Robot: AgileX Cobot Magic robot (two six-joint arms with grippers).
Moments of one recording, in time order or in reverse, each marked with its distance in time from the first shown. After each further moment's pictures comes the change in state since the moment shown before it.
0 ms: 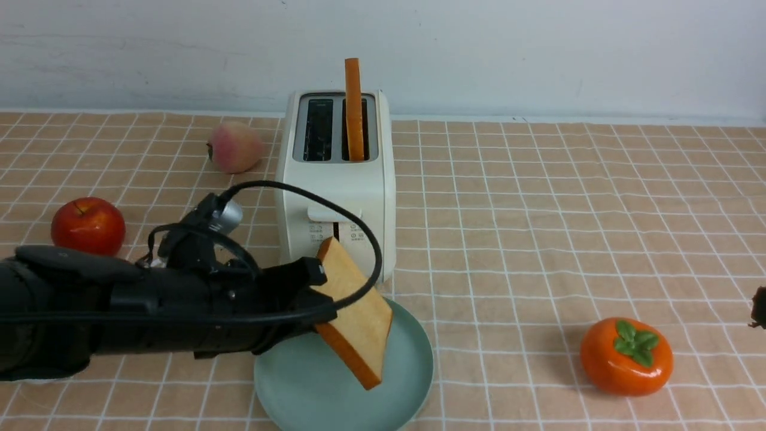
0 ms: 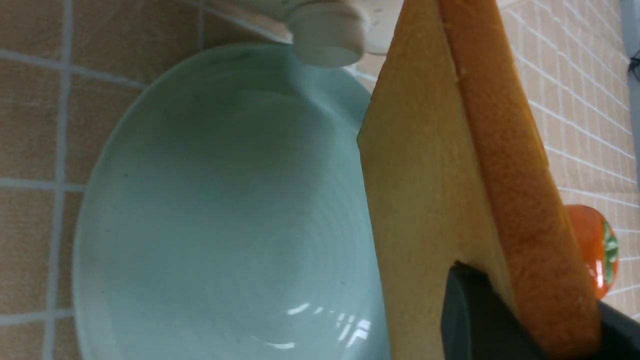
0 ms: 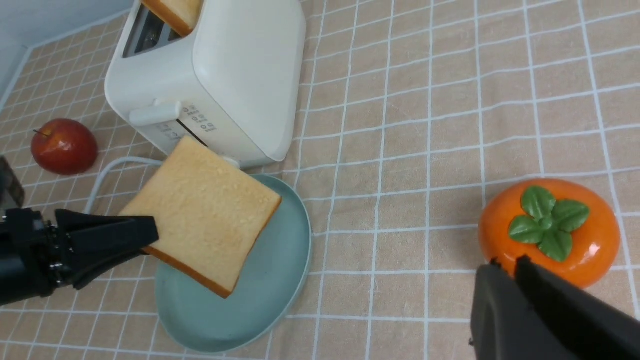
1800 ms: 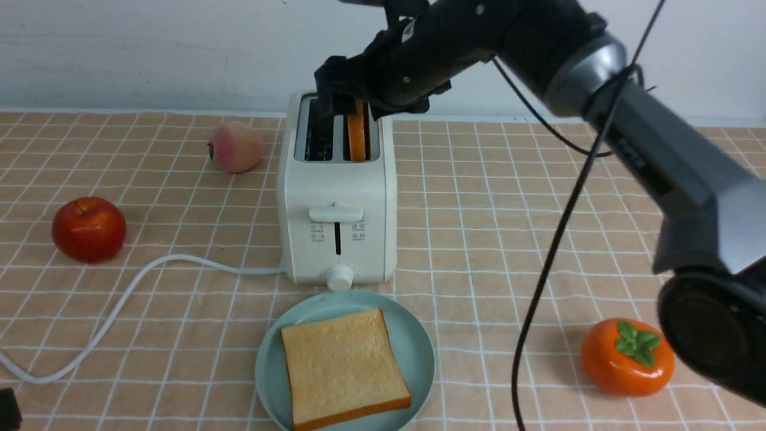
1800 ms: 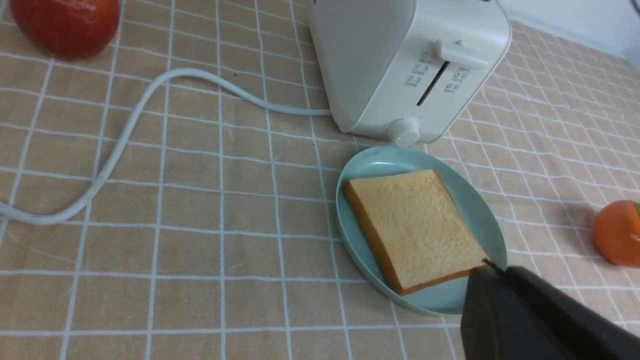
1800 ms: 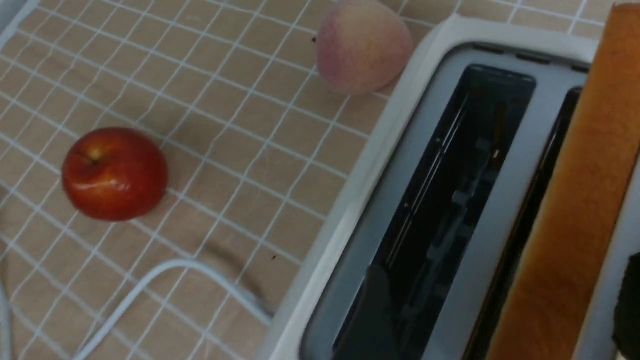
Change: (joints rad) right arm 0.529 1.704 -1.886 -0.349 0.215 0.242; left arm 0.000 -1.244 0.191 1.486 0.358 -1.186
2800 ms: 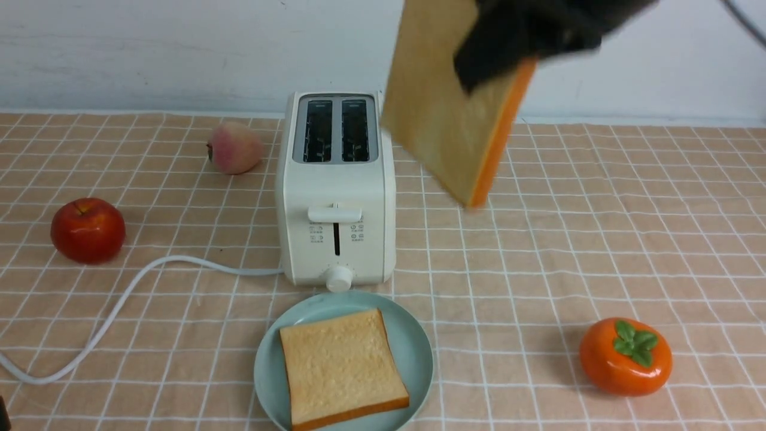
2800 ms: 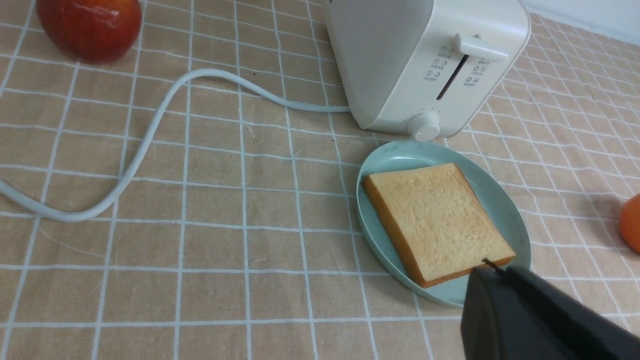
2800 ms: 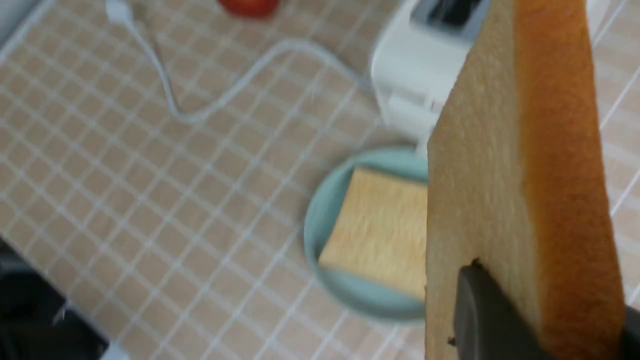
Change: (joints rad) right arm 0.000 -0.787 0.744 0.130 0.307 -0.111; left arm 0.000 -0.005 0.001 0.043 0.031 0.000
